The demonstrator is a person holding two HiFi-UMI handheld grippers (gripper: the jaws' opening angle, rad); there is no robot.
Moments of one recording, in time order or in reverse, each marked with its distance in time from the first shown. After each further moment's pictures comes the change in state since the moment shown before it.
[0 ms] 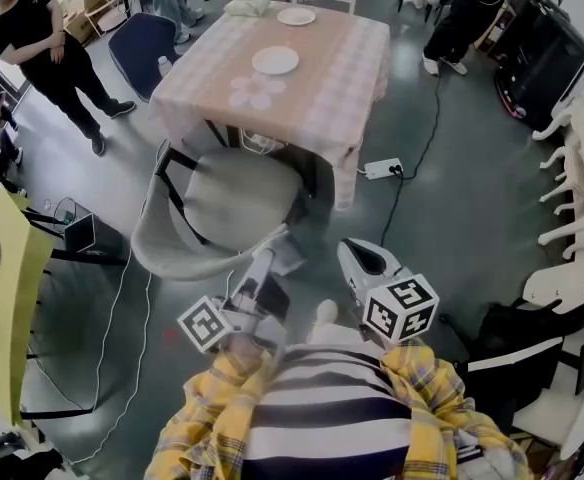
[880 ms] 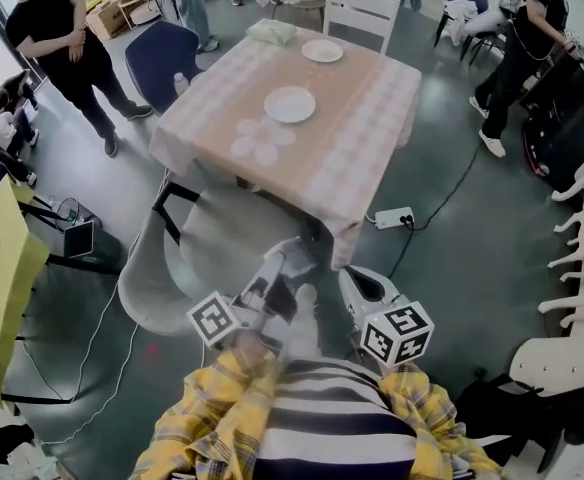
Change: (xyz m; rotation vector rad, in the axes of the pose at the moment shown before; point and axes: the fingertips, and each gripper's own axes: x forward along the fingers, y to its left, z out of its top) left arm 0.160 0.032 0.047 -0.013 -0.090 0.012; right arm 0.089 -0.098 0.055 -0.031 0.072 0.091
